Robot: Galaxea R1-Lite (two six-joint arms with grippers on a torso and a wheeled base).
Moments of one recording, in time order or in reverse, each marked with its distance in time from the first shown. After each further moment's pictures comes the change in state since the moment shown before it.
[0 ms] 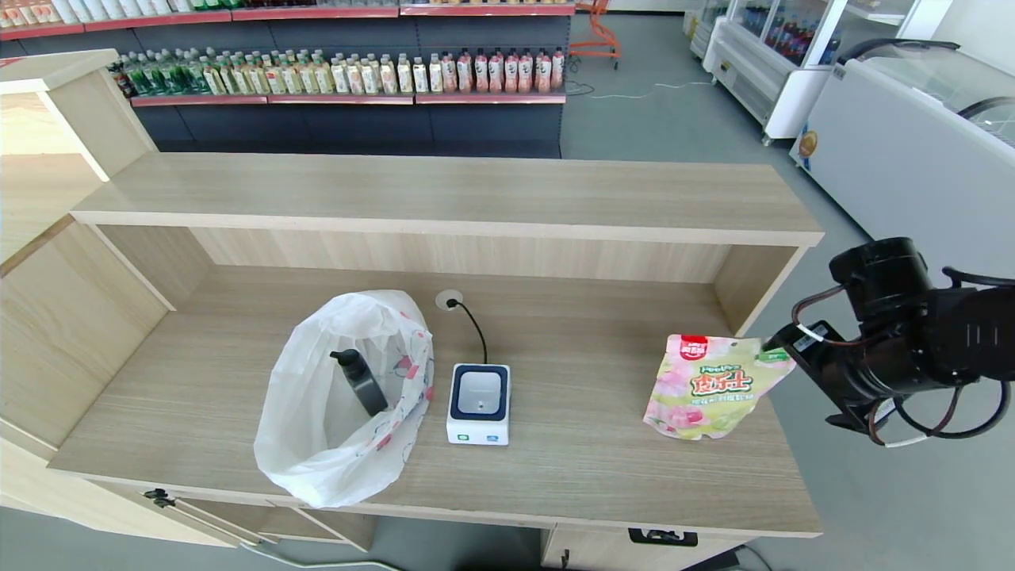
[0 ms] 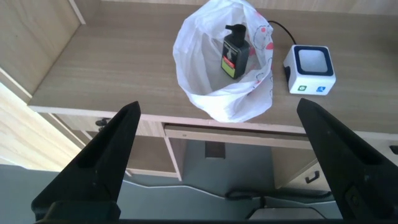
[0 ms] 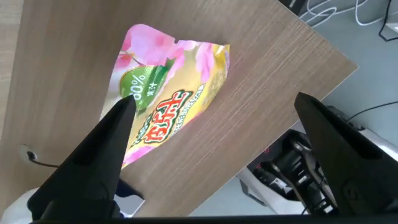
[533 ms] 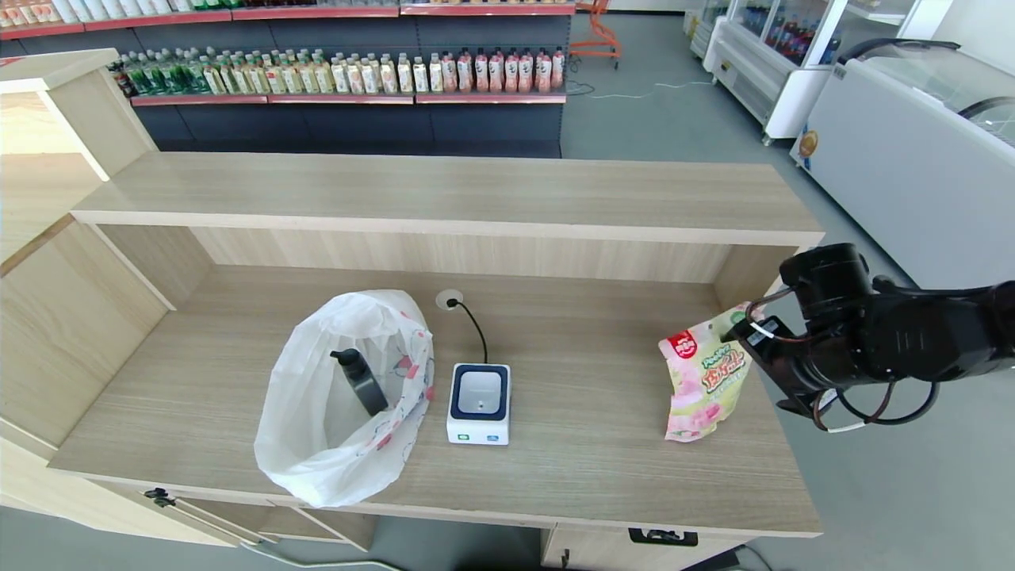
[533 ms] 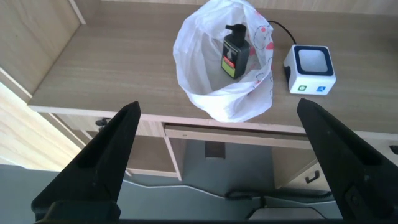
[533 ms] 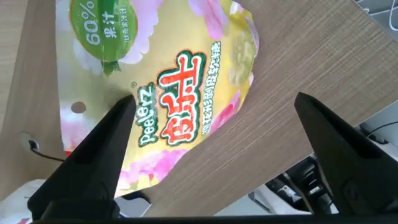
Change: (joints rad) left arm 0.000 0.000 0.000 0.000 0.000 0.000; right arm 0.065 0.098 -0.043 -0.115 0.018 -0.009
